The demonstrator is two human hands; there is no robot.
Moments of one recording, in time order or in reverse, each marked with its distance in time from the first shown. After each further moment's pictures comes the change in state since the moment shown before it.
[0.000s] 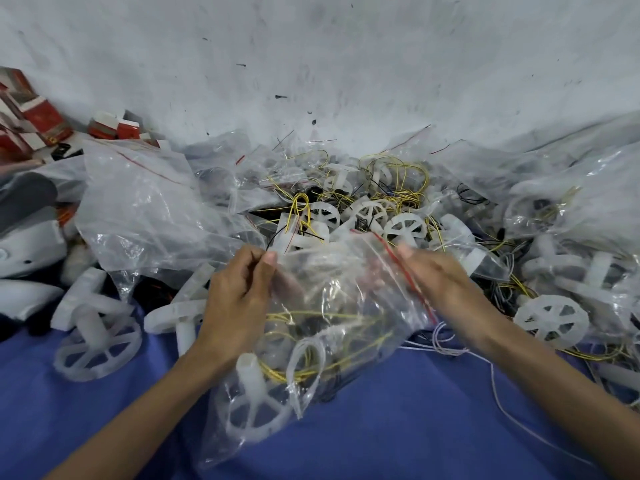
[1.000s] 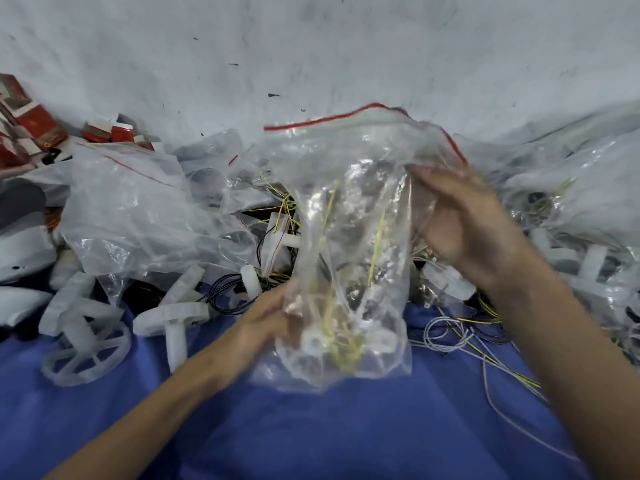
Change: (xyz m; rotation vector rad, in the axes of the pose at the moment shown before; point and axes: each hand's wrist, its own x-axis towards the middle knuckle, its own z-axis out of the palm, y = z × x) left_hand -0.025 -0.007 -0.002 -0.453 -0.591 -0.453; right_hand 0.038 -0.028 -0.037 0.606 0.021 -0.238
